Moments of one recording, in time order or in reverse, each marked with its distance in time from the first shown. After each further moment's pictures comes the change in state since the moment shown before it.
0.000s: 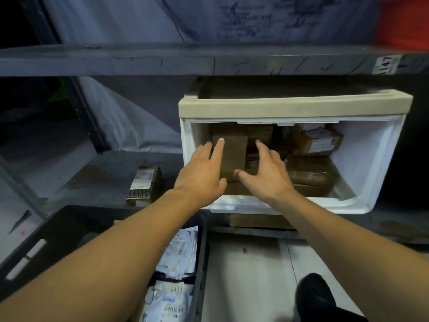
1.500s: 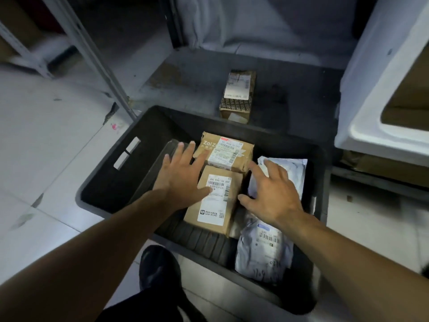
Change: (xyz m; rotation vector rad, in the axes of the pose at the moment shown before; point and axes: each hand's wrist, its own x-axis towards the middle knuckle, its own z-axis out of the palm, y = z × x) left_hand -0.194 -0.299 0.111 0.206 -0.448 -0.379; right_hand -0.078 -0.055 0.306 -0.389 -0.605 -0.197
